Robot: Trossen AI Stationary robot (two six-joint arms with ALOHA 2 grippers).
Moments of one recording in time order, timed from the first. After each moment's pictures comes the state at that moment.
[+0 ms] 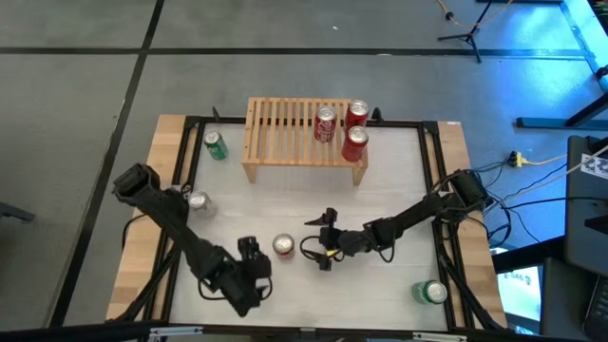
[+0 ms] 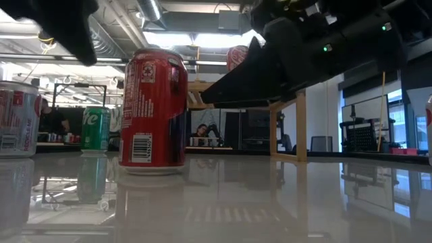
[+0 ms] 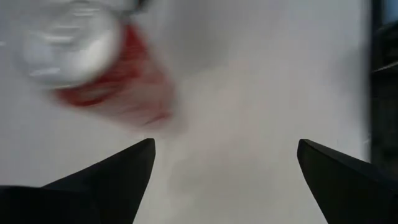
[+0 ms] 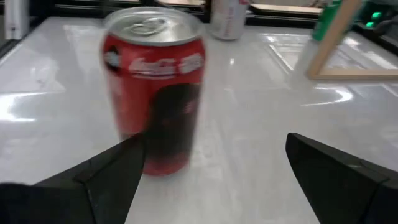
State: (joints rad) left arm -0.73 1.74 1.26 -0.69 -0.45 -0.81; right arm 0.38 1.88 0.83 0.65 0.48 0.13
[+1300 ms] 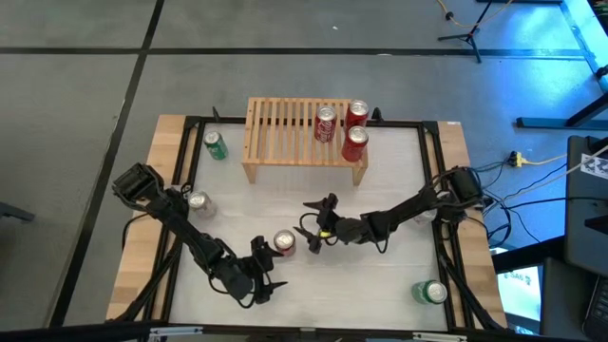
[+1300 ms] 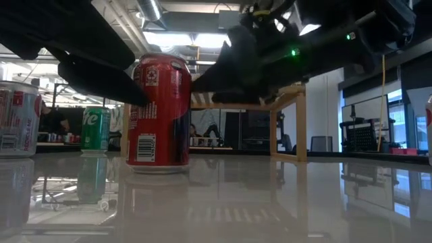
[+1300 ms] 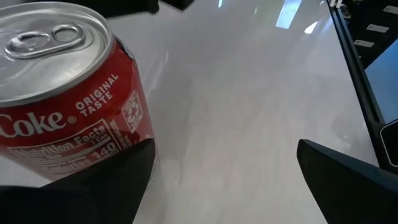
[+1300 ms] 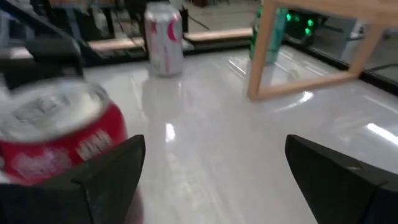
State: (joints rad) left arm -0.70 1.74 0.86 0.14 -0.66 -0.70; right arm 0.31 1.90 0.85 0.75 0.61 0.20
